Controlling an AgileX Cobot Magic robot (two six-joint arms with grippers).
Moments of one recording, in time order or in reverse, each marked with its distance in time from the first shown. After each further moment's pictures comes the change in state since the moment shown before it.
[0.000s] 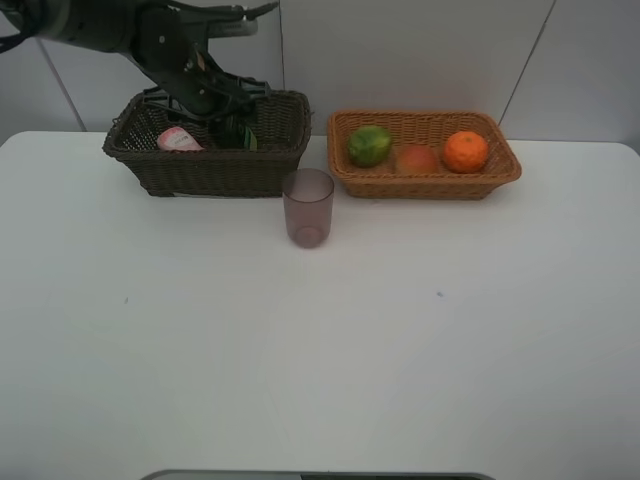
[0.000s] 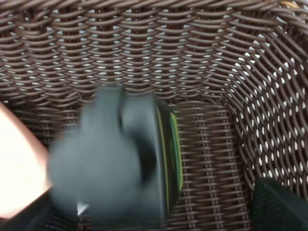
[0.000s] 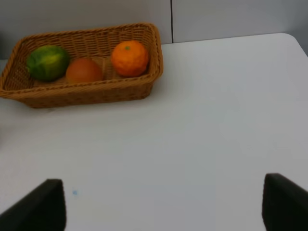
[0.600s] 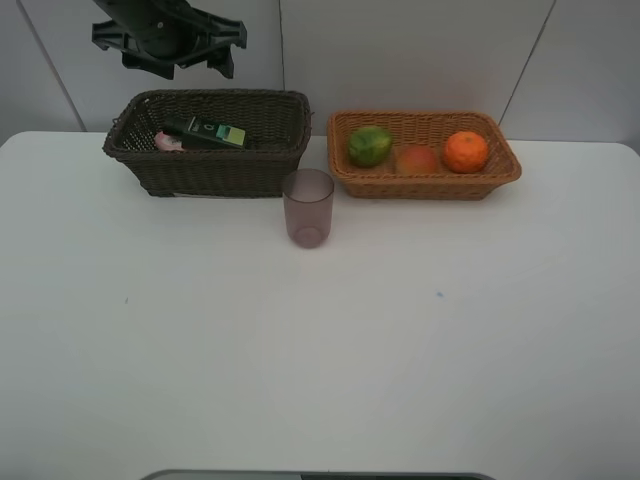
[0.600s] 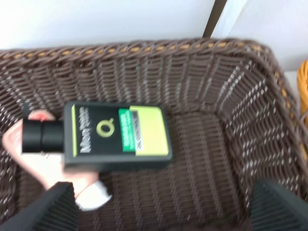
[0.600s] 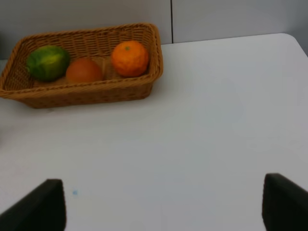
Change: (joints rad) left arm -0.007 -0.206 -0.001 -0.001 0.218 0.073; right arm 0.000 0.000 0.000 0.000 0.000 0.000
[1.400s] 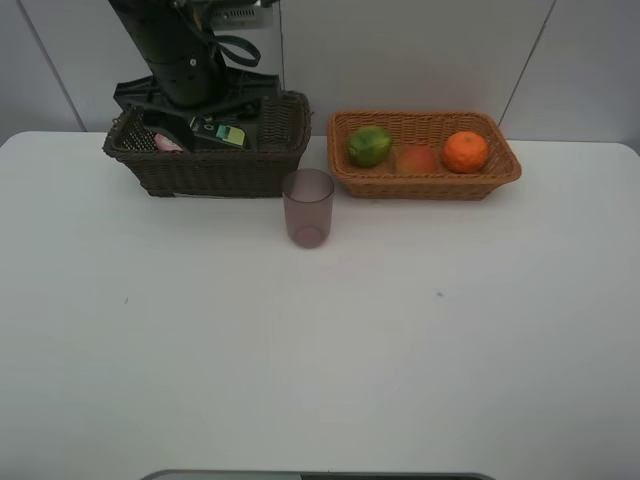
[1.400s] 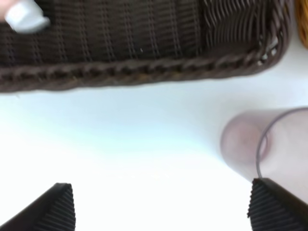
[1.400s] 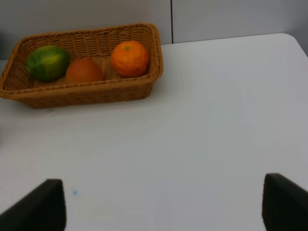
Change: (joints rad) left arm -0.135 -0.004 0.000 -0.167 0.361 -0.064; right arm 0.000 0.000 0.000 0.000 0.000 0.000
